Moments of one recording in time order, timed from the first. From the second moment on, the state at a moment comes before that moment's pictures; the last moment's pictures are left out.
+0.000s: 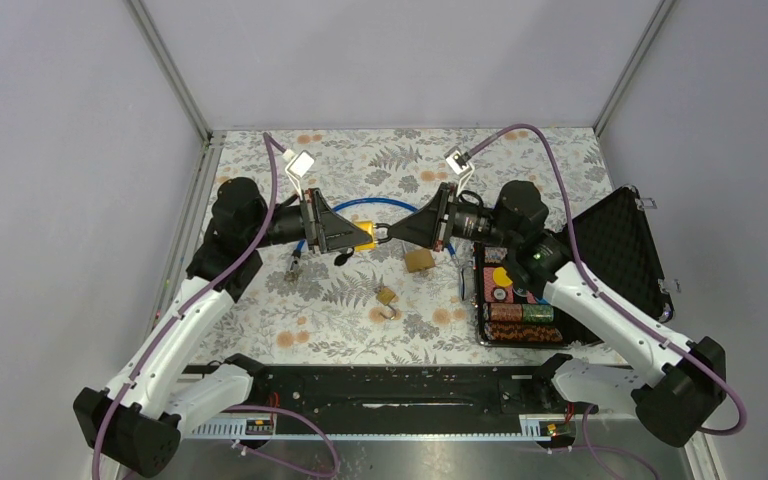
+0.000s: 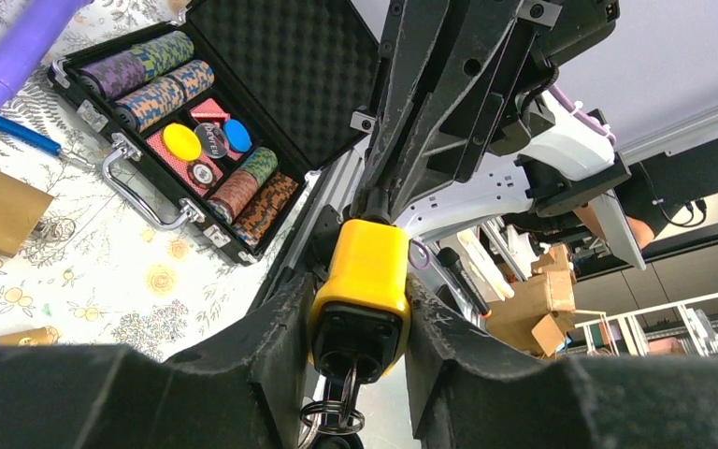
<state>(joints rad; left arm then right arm) -0.41 0.97 0.96 -0.07 0.94 -0.80 0.67 1.12 0.95 0.22 -0.67 0.74</state>
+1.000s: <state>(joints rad) -0.50 1.04 0.96 -0.12 0.91 -0.80 0.76 1.16 0.97 0.17 -0.49 0.71</state>
